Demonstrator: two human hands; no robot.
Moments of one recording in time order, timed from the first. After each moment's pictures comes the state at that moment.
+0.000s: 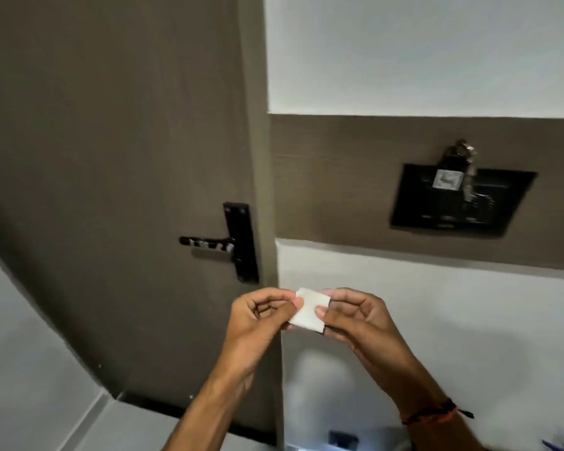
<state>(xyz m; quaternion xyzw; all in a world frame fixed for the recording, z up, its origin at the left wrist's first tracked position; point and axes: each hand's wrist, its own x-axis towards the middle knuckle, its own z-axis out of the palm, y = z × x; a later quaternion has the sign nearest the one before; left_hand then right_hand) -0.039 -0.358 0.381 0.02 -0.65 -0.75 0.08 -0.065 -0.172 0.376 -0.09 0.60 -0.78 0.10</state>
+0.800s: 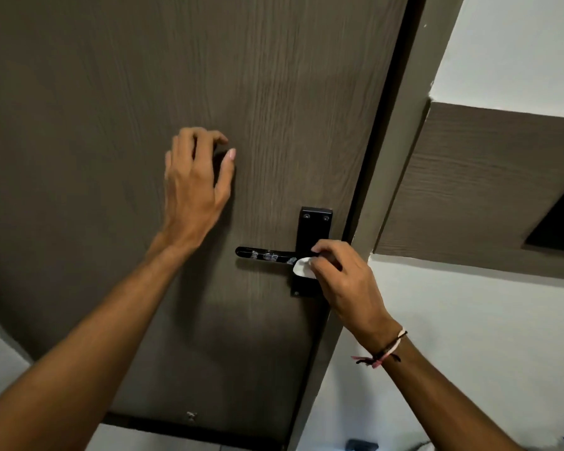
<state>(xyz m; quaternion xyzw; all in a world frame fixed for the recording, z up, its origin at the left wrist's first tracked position) -0.239 -0.616 0.461 -0.12 -0.80 -0.23 0.54 -0.180 -0.353 0.365 -0.30 0.86 -0.10 -0.40</state>
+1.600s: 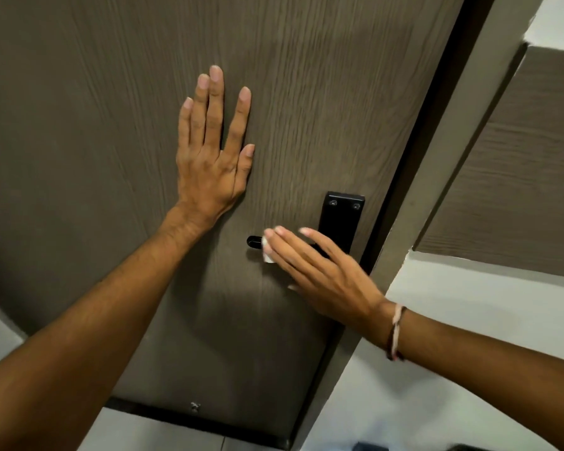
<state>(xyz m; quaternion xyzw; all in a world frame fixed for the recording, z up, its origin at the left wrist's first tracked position) -0.316 -0.636 0.418 -0.12 -0.77 -0.01 0.63 -0.233 -0.391 0.338 -0.37 0.76 0.31 -0.44</state>
